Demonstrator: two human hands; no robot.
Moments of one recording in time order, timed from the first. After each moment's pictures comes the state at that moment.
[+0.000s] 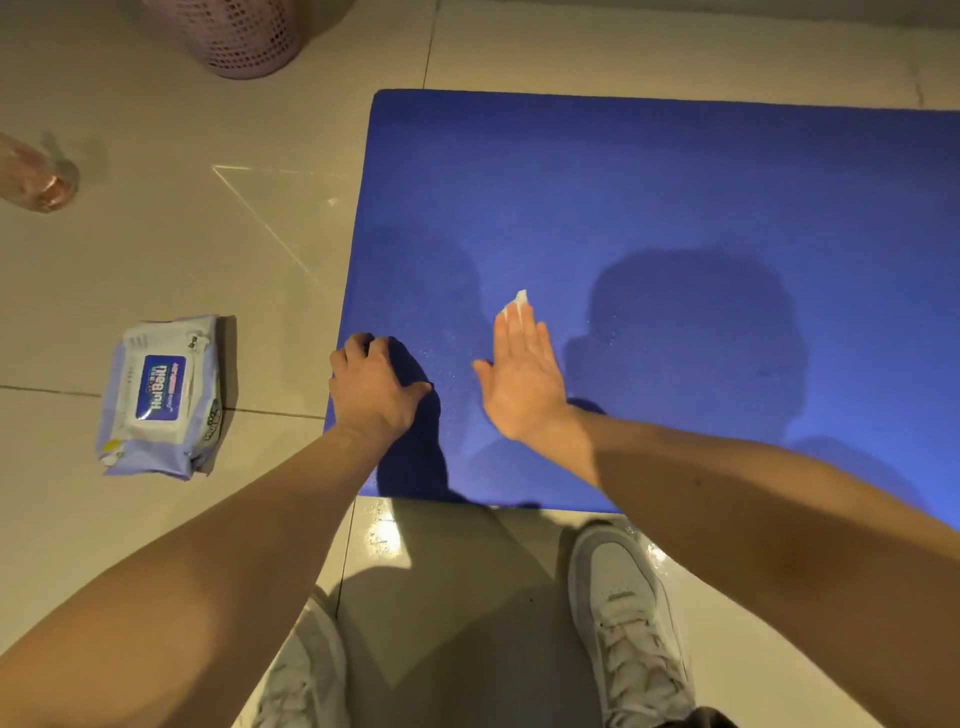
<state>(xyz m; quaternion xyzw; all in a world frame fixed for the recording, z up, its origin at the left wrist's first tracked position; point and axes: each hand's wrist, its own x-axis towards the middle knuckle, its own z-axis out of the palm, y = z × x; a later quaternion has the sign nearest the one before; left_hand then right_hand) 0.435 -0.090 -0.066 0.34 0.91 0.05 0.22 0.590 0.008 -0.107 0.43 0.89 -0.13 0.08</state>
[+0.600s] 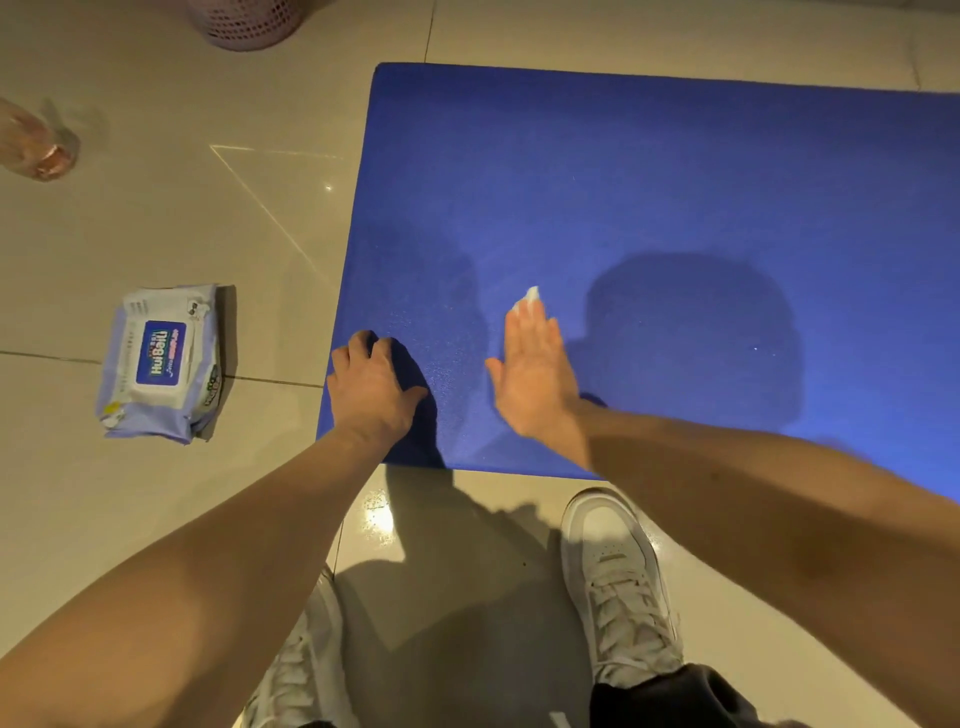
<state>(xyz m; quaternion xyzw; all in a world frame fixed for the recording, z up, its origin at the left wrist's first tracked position) 0.458 -0.125 -0.068 0.38 0.90 0.01 0.21 0.621 -0.013 -0.107 0.42 0.90 -0.08 0.10</state>
